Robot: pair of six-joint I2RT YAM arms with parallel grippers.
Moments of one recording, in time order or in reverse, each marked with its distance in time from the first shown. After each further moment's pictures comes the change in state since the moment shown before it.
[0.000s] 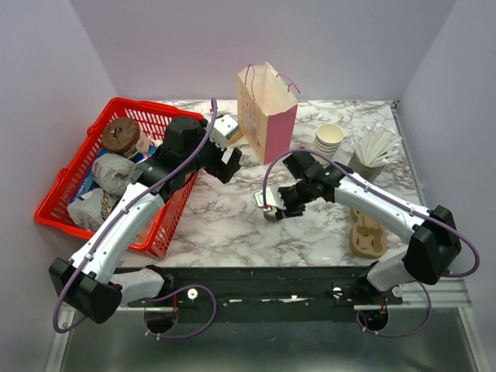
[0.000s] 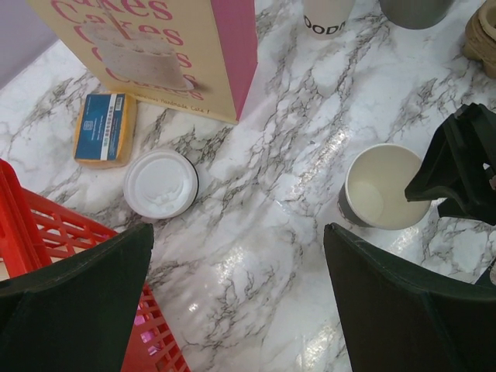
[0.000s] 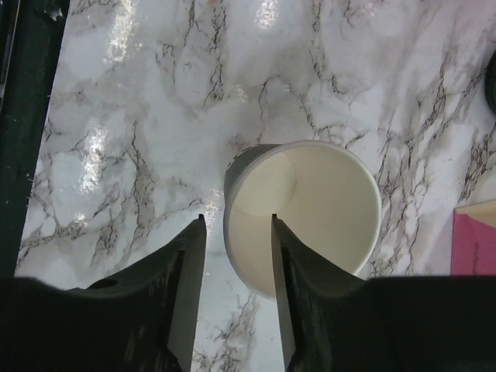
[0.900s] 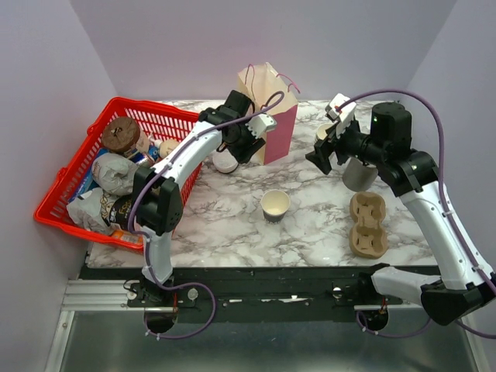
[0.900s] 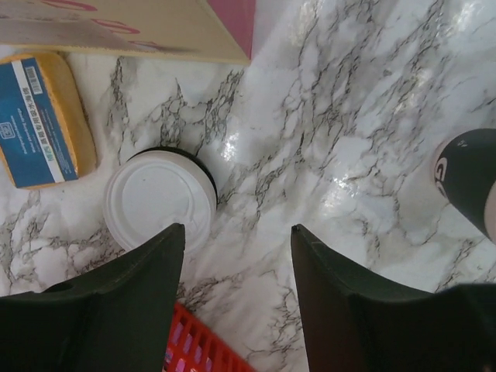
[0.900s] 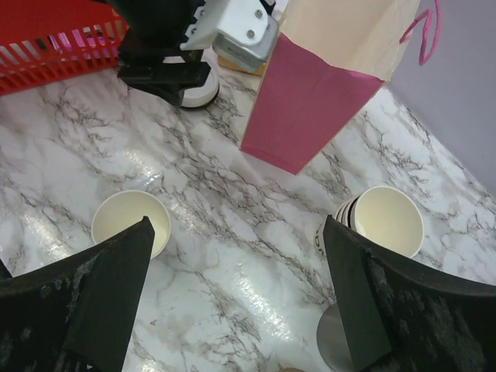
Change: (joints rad) left arm -0.002 0.746 0.598 -0.375 -0.028 0.272; right arm -0.362 -0.321 0.264 0.129 0.094 0.775
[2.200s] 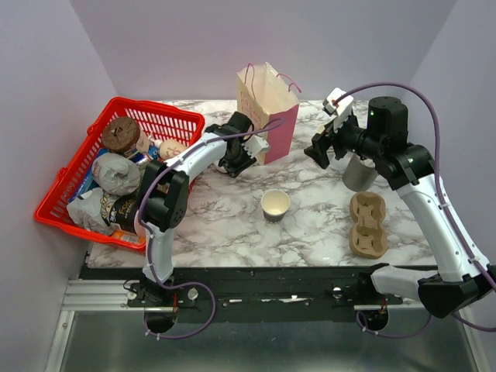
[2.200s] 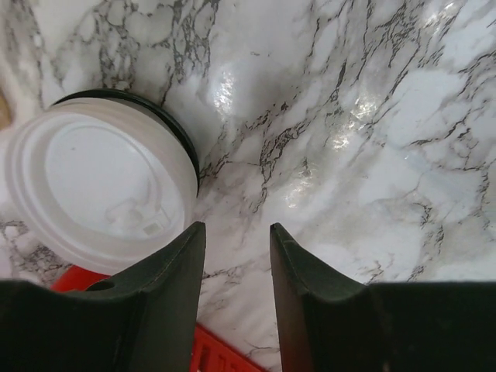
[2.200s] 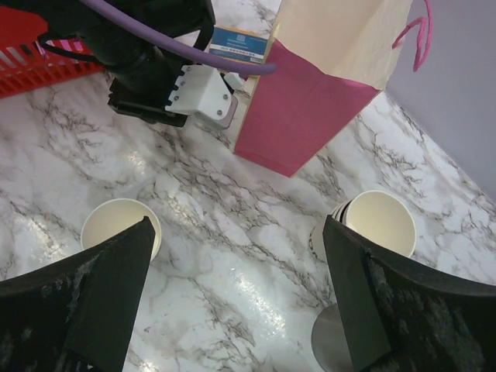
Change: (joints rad) left arm 0.003 0.110 -0.173 0.058 -0.139 0.054; right arm -0.001 0.057 0.045 0.003 0.022 0.004
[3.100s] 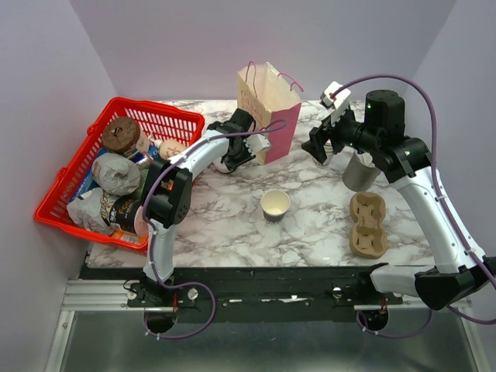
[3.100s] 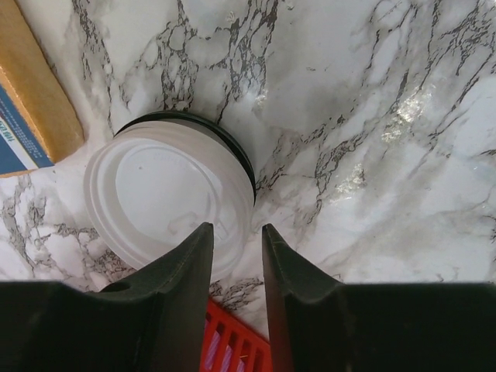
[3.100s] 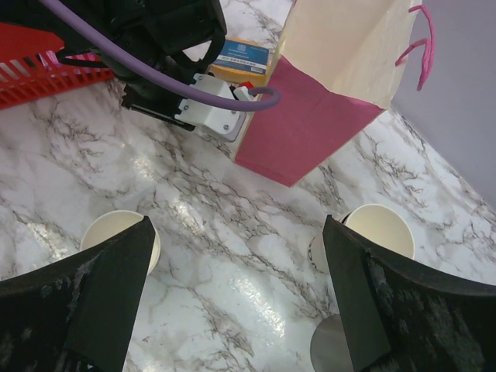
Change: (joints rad) left arm -0.001 0.031 0.065 0.020 -0.080 0.116; right arm 0.000 0.054 0.057 -0.001 -0.013 0.007
